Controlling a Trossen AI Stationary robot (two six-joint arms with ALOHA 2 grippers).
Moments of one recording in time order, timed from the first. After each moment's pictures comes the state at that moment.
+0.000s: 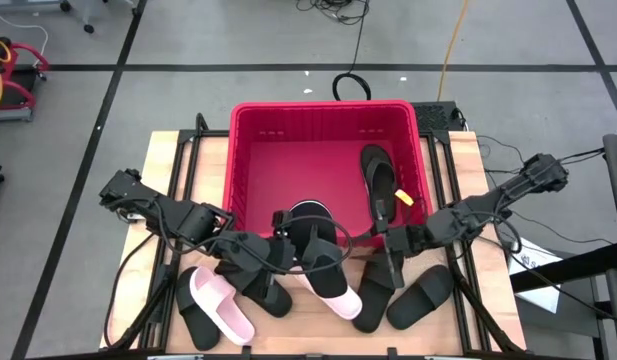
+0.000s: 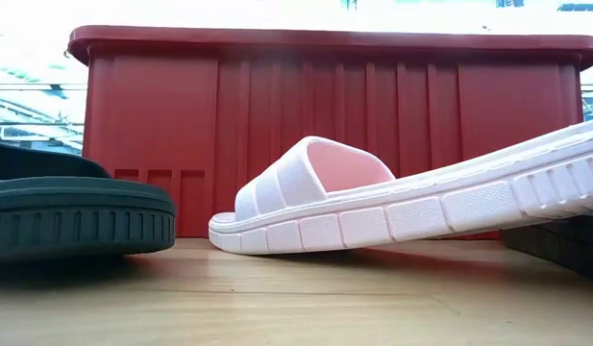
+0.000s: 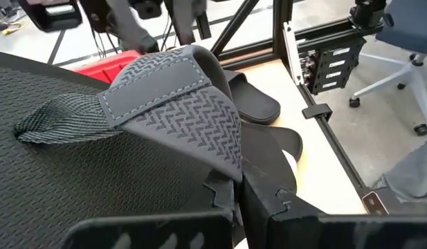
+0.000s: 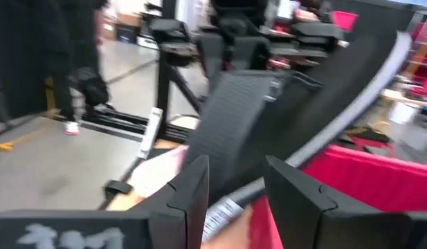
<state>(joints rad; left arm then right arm) -0.45 1.63 1.77 -0.73 -0.29 -0.02 0.49 1.16 1.01 0.03 0.29 -0.09</state>
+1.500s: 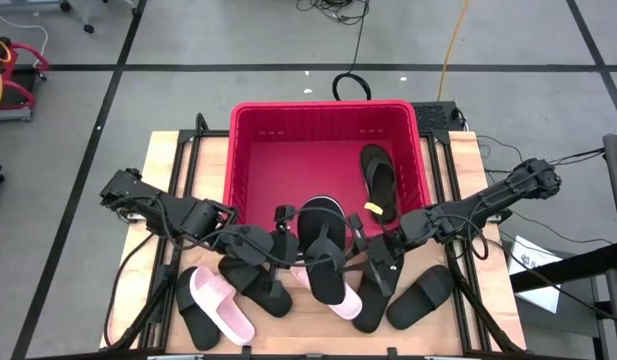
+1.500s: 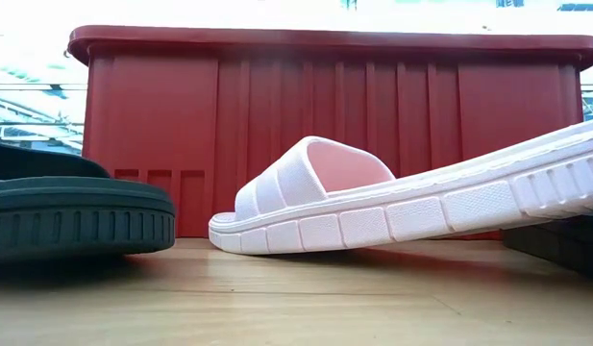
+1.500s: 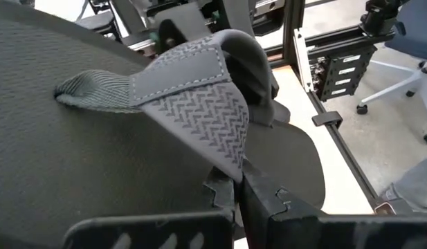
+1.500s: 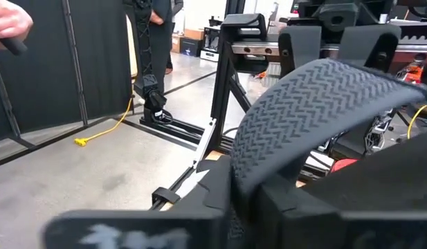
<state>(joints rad) -0.42 1.63 1.77 -0.70 -0.29 -0.01 0.40 1.30 1.01 0.20 -0.01 -0.11</state>
